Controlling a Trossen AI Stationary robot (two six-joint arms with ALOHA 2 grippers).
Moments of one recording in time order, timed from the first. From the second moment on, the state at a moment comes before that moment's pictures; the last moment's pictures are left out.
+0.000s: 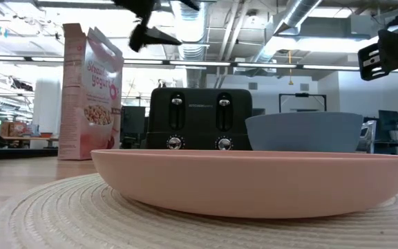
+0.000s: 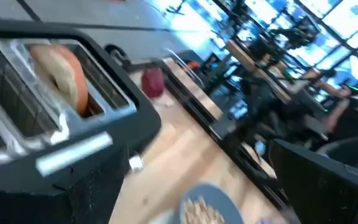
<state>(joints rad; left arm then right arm) 0.07 1.26 0.97 -0.01 -0.34 -0.75 0.36 0.01 0.00 0.04 -0.10 0.09</state>
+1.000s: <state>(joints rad) 0.26 1.76 1.33 -0.01 -0.58 -0.68 0.36 0.01 0.00 0.04 -0.10 0.09</state>
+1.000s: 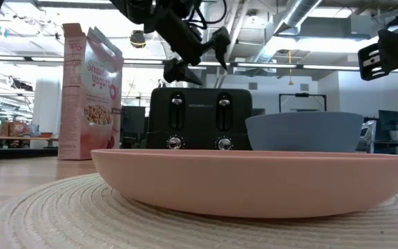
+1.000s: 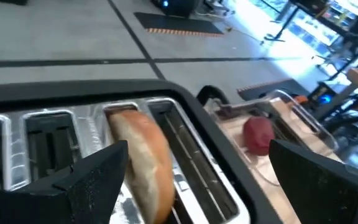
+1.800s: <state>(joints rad) 0.29 1.83 1.33 0.05 -0.58 -0.61 0.36 0.01 0.00 0.04 -0.10 0.09</state>
